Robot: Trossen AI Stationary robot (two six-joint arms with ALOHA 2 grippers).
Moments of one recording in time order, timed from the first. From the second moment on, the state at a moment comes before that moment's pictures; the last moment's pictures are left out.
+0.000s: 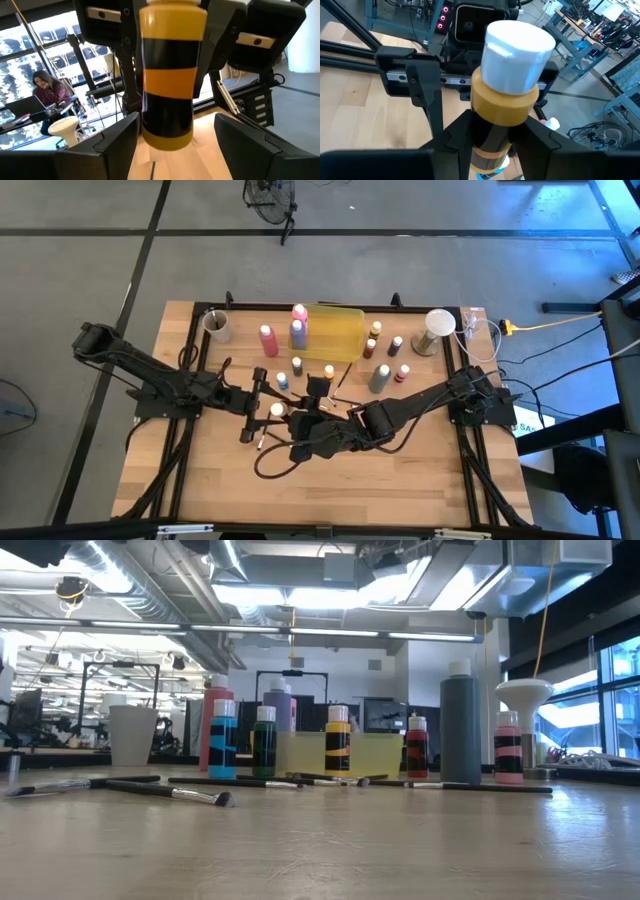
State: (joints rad) left arm -0.32 1.03 0.44 0.69 -0.16 0.28; right arm 0.42 2.04 2.01 -0.49 0.77 -0.06
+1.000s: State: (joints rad) left arm -0.32 1.05 0.44 0.74 -0.19 0.28; right arm 0.40 2.04 2.01 -0.49 0.72 -0.06
